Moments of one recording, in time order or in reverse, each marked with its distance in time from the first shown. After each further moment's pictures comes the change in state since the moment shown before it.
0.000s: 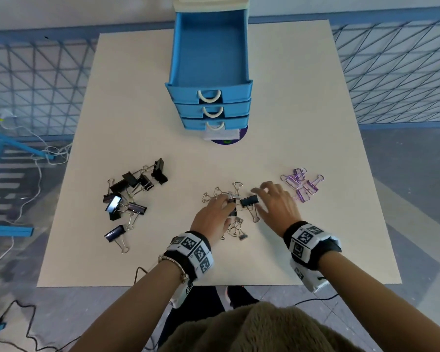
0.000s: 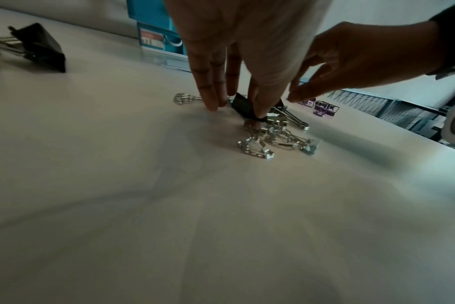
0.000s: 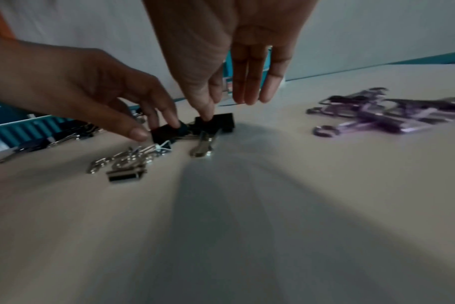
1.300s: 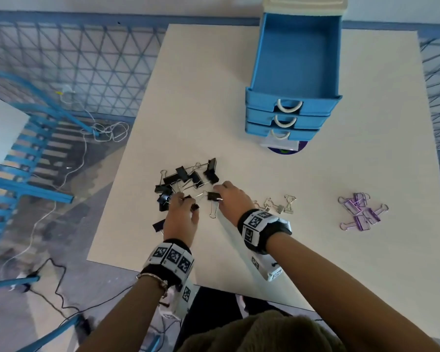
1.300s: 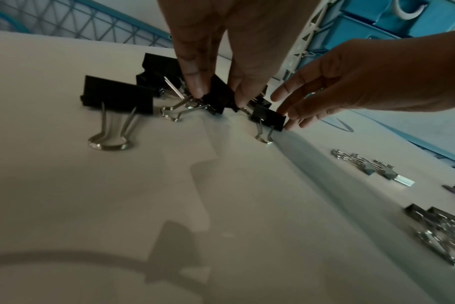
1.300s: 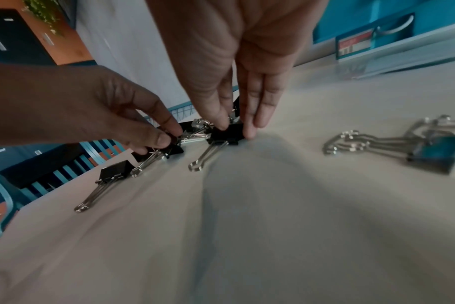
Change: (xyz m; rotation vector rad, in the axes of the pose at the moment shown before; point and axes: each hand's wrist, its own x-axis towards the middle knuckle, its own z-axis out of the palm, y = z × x) left_hand -0.068 -0.123 -0.026 -0.295 0.471 -0.582; right_hand 0.087 -0.171 0.041 0.144 -0.417 -0.141
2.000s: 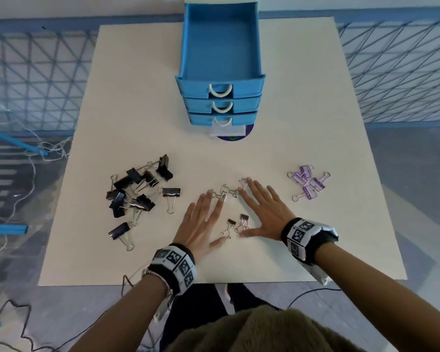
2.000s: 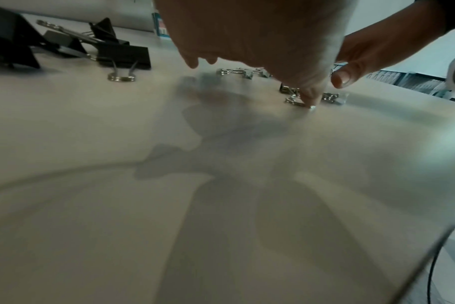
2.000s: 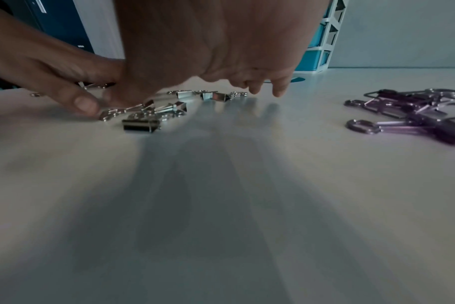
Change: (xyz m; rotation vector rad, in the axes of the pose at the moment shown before) left_hand -0.036 0.052 0.069 0.415 -0.403 0.645; right_hand -0.105 0.149 0.001 -0.346 -0.012 0.002
